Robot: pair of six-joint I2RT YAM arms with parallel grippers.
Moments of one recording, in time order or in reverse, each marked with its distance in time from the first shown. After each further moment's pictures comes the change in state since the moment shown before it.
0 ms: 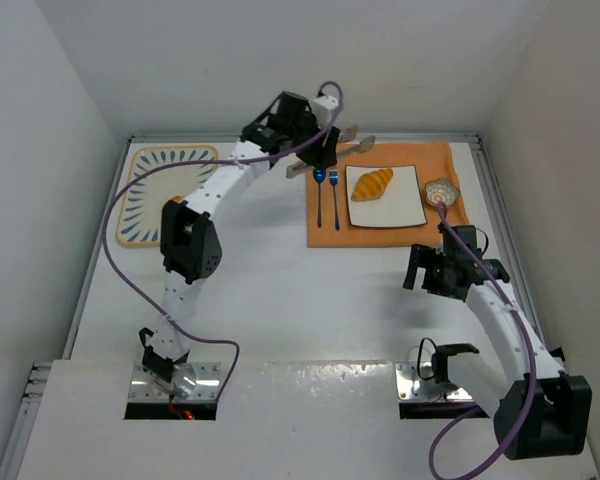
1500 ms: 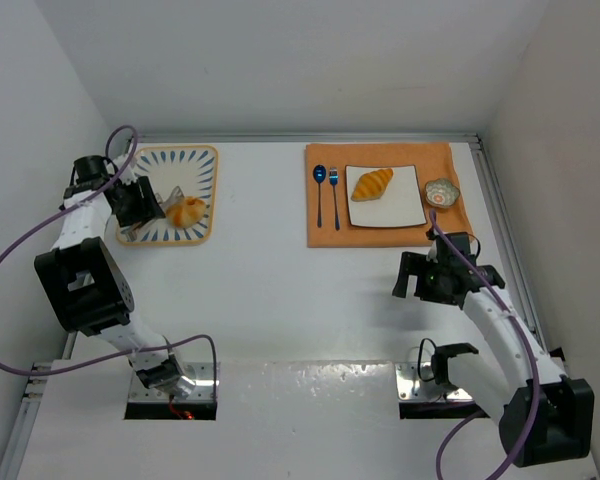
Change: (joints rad) left arm 0.942 -0.629 -0.977 -0.051 0.077 -0.002; right arm 0.061 -0.042 -0.060 0.020 -0.098 0.005
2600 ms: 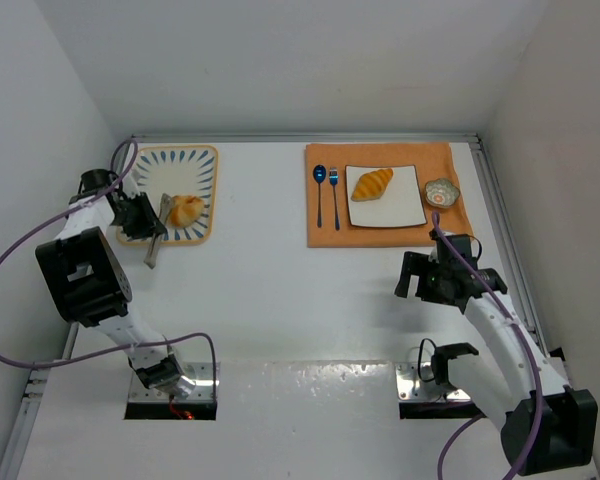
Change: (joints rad) left arm 0.019 0.064 -0.071 0.015 0.039 -0.056; right arm 0.019 -0.054 0.000 -0.018 0.052 0.034
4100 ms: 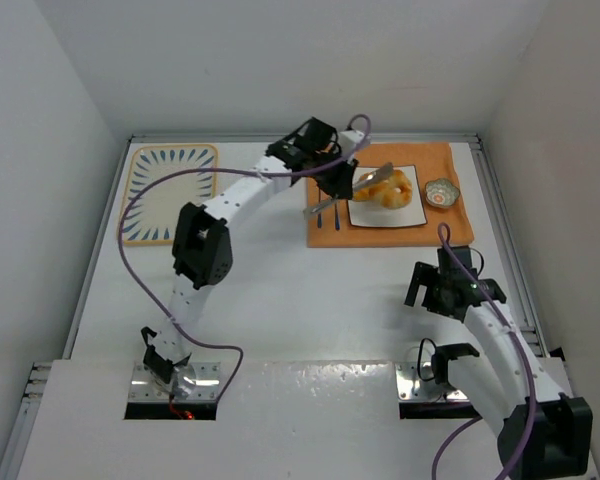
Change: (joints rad) left arm -1.005 0.497 0.946 -0.063 0.023 0.042; right arm -0.038 -0.029 -0.092 -0.018 0.138 0.078
